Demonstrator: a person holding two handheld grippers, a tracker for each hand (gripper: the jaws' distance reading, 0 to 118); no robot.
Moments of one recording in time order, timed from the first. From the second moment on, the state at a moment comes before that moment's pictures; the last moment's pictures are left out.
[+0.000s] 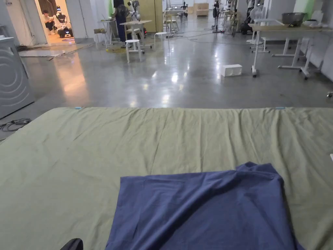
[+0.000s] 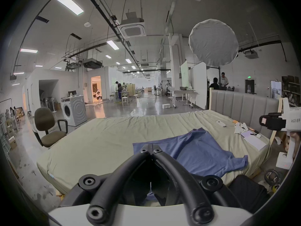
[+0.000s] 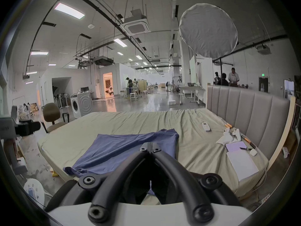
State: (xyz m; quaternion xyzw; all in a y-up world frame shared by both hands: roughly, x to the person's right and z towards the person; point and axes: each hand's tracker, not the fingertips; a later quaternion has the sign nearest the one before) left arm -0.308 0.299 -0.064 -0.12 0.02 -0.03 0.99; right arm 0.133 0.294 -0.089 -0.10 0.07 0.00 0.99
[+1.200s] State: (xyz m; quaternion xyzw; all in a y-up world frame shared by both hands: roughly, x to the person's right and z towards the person) left arm -0.356 0.084 -0.159 -0.36 -0.01 0.04 0.93; right arm 0.142 0.253 -0.100 -0.22 0.04 -0.04 0.97
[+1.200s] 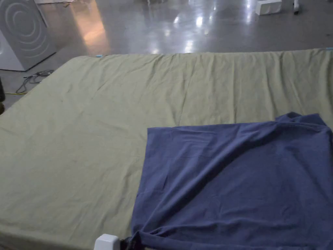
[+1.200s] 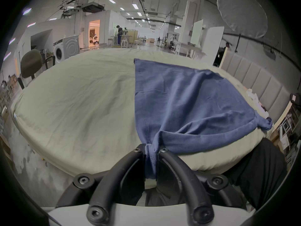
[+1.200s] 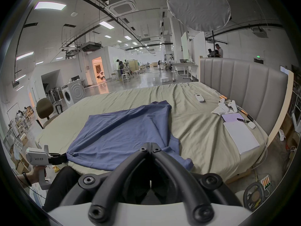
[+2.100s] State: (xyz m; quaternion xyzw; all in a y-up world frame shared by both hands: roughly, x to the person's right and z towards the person) left arm -0.346 0.086 -0.182 -0.42 0.01 0.02 0.91; right arm 0.235 0.100 -0.182 -0.36 0.02 -0.14 0.92
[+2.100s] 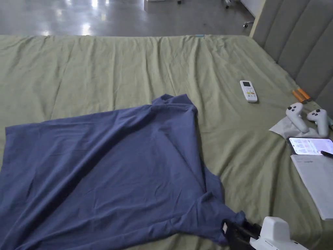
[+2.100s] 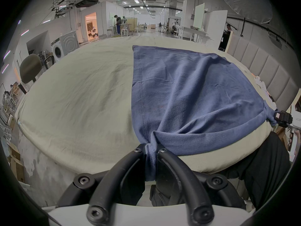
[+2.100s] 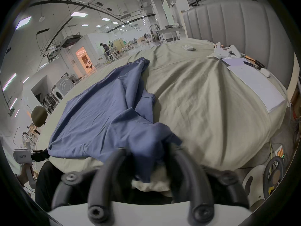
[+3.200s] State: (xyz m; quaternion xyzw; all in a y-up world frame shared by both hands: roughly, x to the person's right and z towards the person) left arm -0.352 0.134 -0.123 -0.30 -0.08 -0.06 0.95; right arm 0.233 0.188 -0.140 -0.25 0.06 -0.06 0.96
